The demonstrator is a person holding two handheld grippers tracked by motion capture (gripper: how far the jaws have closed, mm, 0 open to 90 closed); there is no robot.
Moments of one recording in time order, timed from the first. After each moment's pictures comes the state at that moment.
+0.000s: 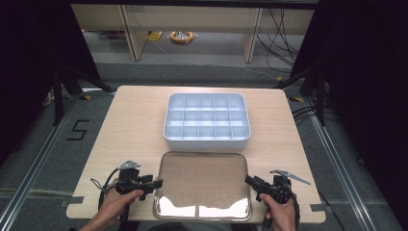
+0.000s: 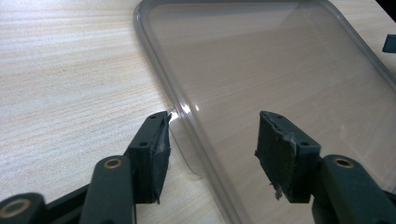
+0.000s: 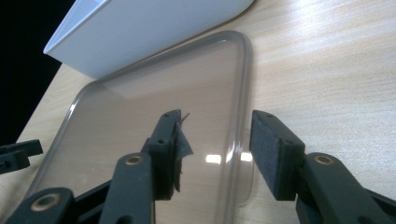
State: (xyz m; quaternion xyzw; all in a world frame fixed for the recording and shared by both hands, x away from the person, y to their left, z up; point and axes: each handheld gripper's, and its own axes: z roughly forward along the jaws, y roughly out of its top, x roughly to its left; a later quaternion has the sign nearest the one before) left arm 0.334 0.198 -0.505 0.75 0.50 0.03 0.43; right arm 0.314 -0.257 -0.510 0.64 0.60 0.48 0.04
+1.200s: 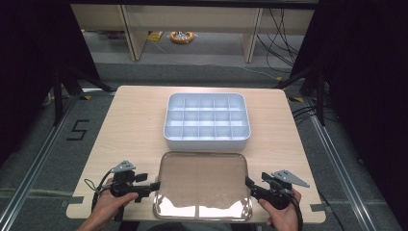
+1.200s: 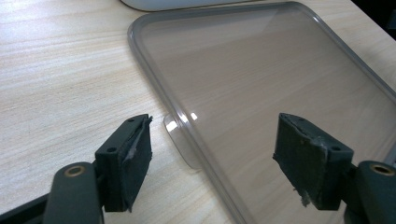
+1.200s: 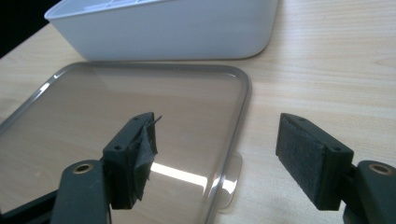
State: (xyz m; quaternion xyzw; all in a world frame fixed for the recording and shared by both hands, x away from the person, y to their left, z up) left arm 0.325 0.209 -0.497 0.76 0.47 0.04 0.45; right arm 0.298 -0.247 -0.484 0.55 0.68 0.45 0.18
